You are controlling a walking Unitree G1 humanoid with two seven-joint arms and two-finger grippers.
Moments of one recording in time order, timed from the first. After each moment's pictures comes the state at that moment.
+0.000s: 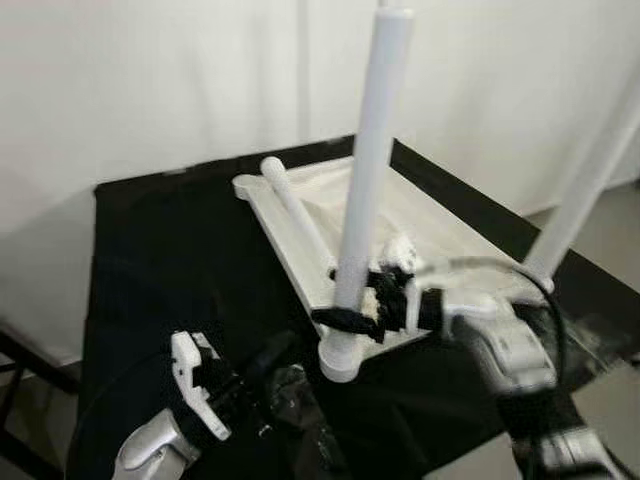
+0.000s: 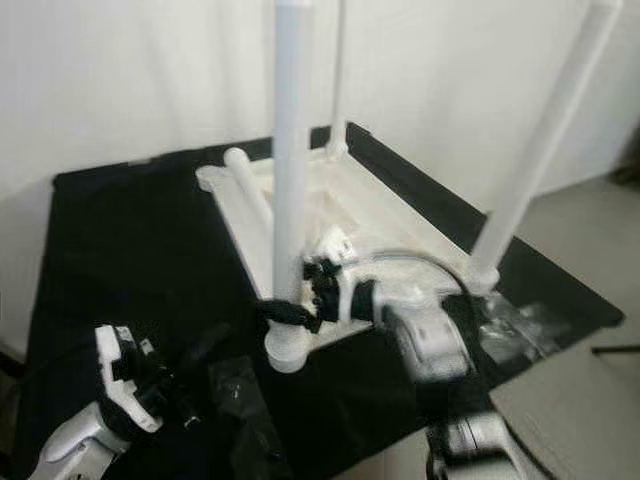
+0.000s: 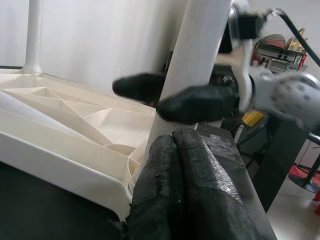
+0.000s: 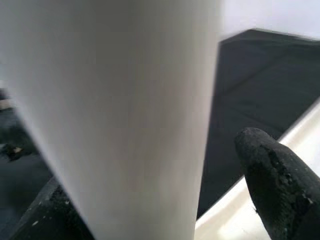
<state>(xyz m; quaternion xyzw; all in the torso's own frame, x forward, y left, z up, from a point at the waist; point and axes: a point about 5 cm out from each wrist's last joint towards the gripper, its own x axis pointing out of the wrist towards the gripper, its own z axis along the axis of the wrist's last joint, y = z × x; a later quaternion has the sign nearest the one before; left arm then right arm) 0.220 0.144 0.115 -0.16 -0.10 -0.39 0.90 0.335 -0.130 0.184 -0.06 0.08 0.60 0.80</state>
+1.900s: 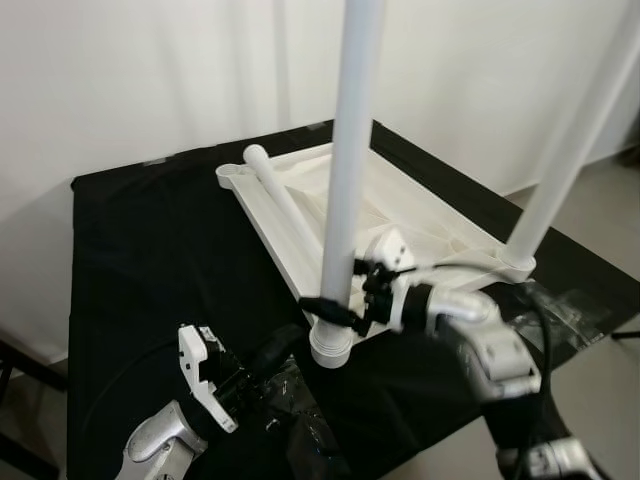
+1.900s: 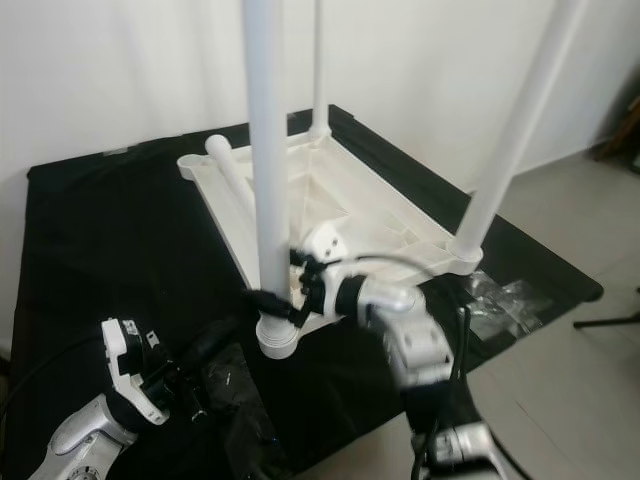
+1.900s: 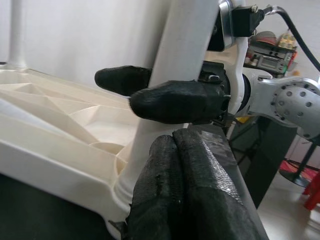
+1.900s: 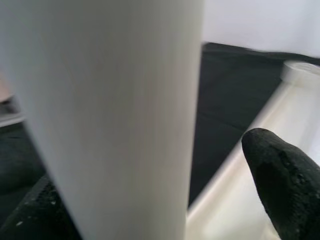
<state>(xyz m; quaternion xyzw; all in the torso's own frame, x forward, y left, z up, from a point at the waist) 0.220 0.136 0.116 -0.16 -0.10 -0.40 0.89 0.320 -0.121 0.173 -0.05 0.04 0.54 0.84</state>
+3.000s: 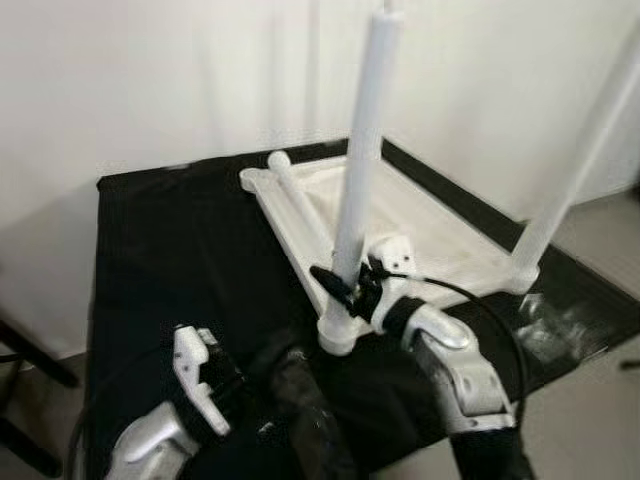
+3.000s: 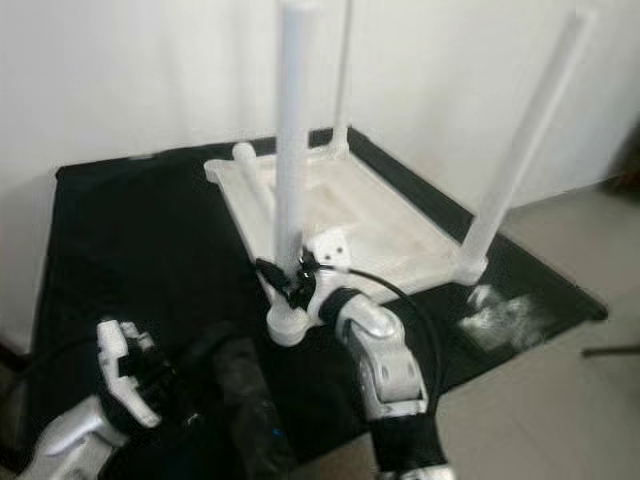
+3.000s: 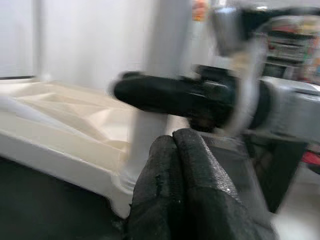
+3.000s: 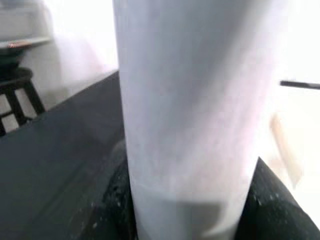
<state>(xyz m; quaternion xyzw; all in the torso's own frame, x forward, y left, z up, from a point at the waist) 0.226 0.148 0.120 -0.13 -0.10 -0.37 0.91 0.303 -0.092 0.154 -0.03 0.02 0.33 0.94</state>
